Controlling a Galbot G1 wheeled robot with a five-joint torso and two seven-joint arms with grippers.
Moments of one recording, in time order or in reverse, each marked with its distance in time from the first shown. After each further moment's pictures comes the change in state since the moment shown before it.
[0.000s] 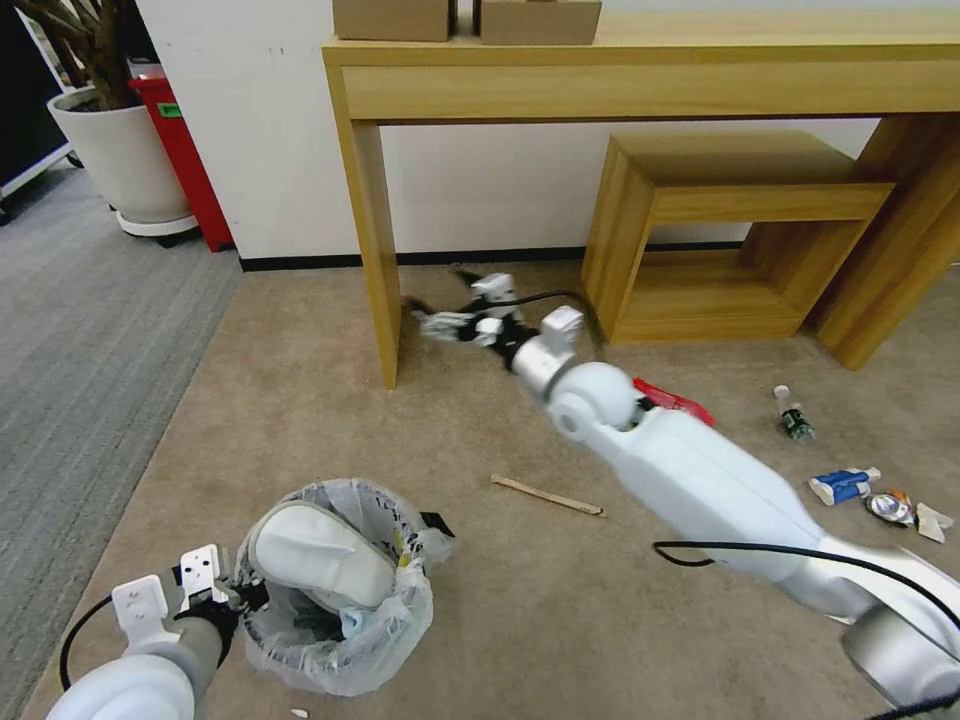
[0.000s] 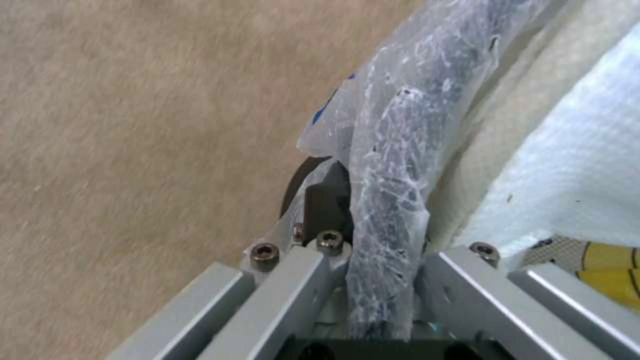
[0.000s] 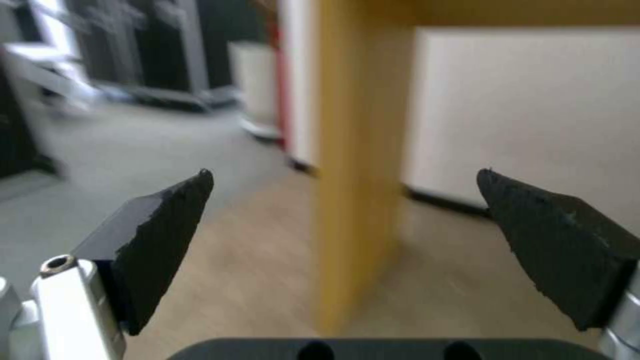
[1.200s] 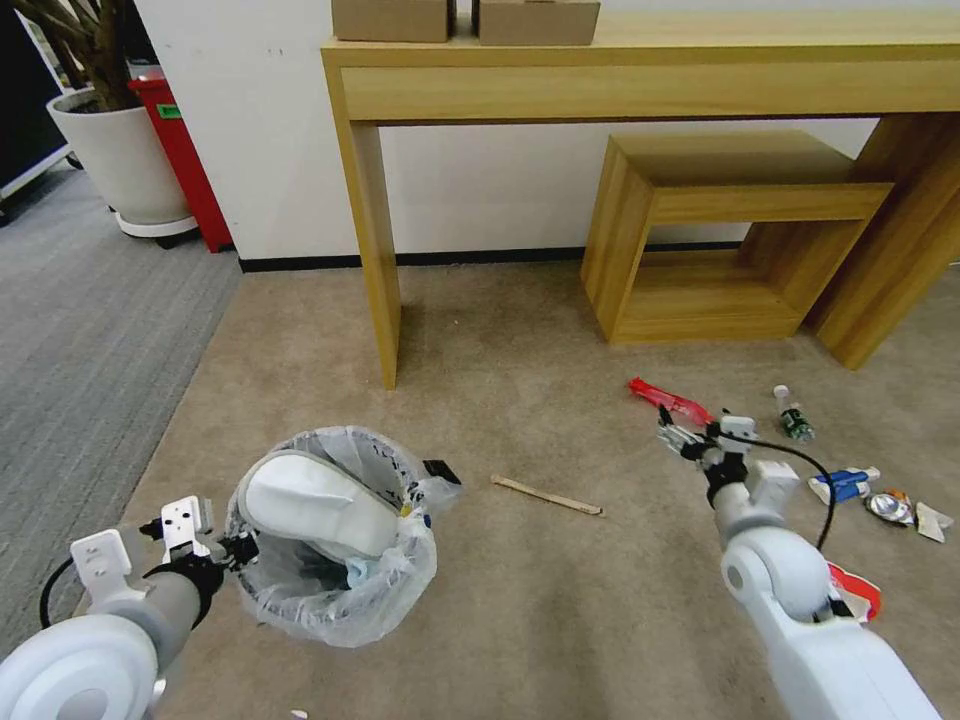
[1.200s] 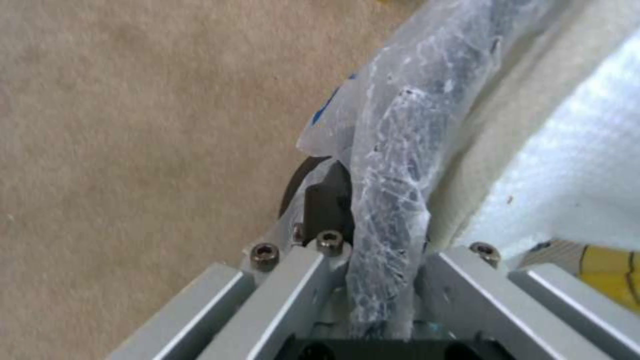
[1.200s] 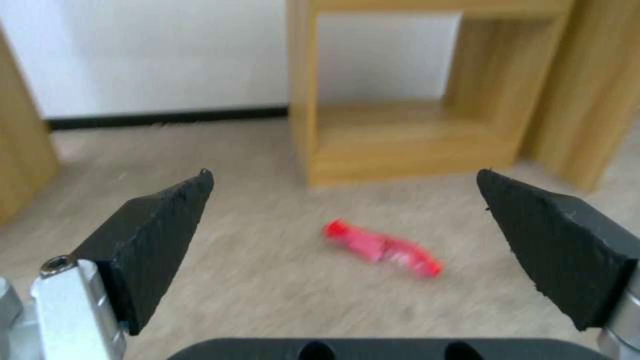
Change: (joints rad) left arm -0.019 -0.022 -0.142 -0.090 -0.156 0.090 -0.033; right arm -0.889 0.128 0.825 0.217 -0.391 0.106 0.128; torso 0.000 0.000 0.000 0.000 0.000
